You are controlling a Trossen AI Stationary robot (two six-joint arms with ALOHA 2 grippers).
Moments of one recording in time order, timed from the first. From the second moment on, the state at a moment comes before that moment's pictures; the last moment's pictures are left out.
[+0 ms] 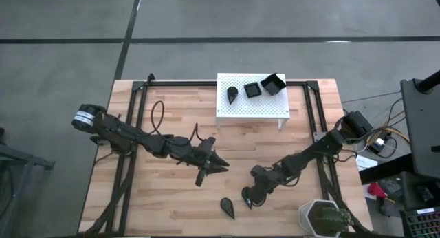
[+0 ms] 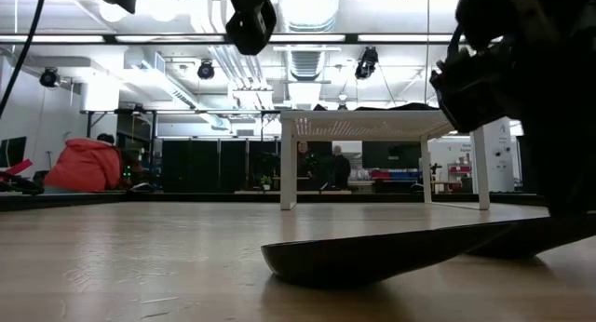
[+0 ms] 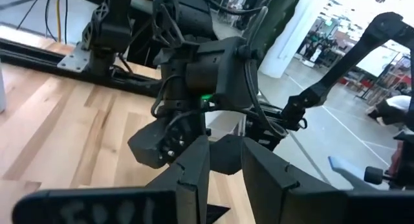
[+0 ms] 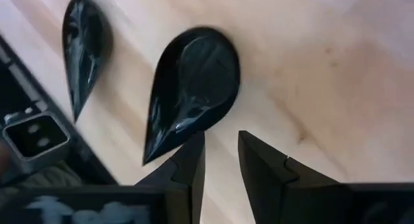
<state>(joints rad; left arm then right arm) -0.26 1.48 0.83 0.57 0.02 -0.40 0.50 1.70 0.85 -0.15 -0.12 1.47</state>
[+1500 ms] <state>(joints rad) -0.26 1.45 0.83 0.57 0.02 -0.37 0.51 1.72 0.85 -0.12 -0.02 1.58</state>
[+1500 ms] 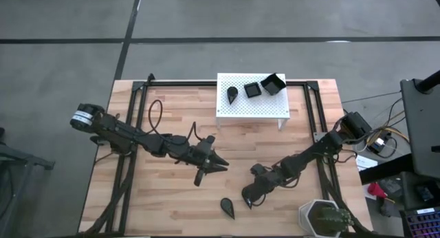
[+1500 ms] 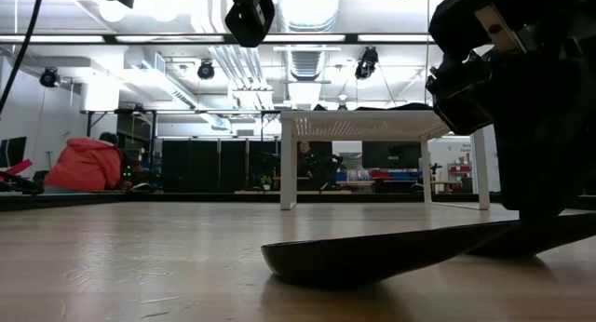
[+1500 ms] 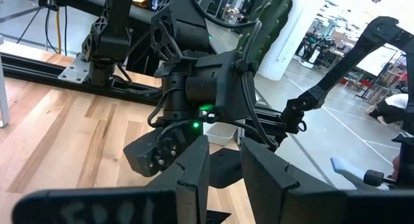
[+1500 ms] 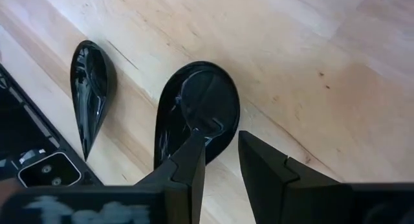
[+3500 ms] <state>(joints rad) -0.27 1.47 0.83 0.52 -0.25 -0.05 0.56 1.55 0.90 -0.25 1.06 0.76</state>
